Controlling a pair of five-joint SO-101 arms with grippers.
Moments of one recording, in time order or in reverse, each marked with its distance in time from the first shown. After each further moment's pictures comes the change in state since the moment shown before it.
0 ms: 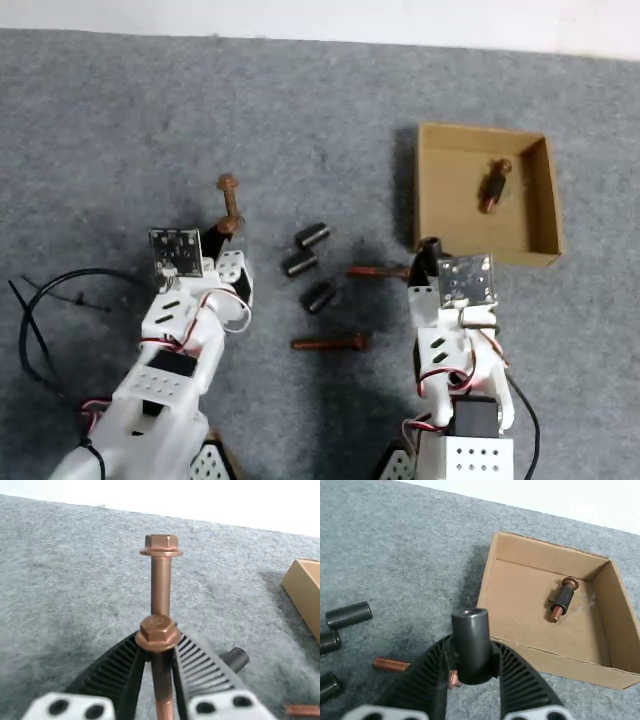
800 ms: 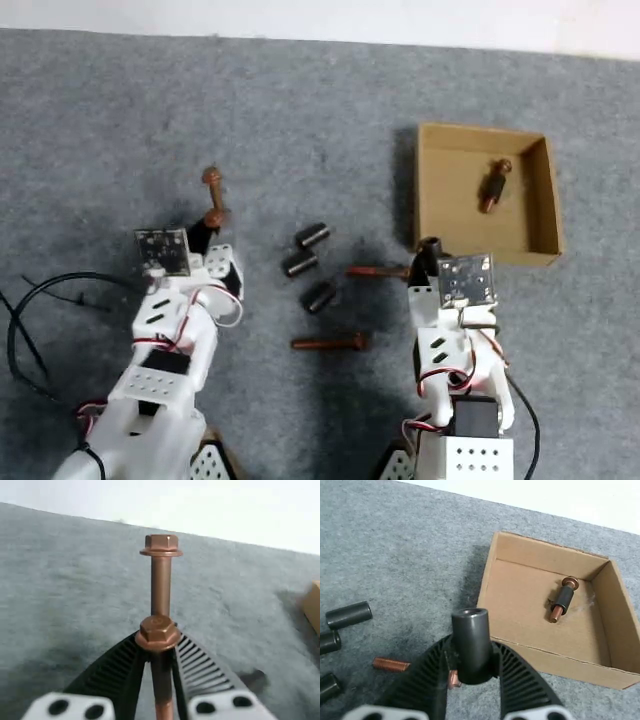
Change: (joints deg) left arm -5.5 -0.7 0.2 -2.6 0.0; right arm 0.0 0.0 0.0 0.0 0.0
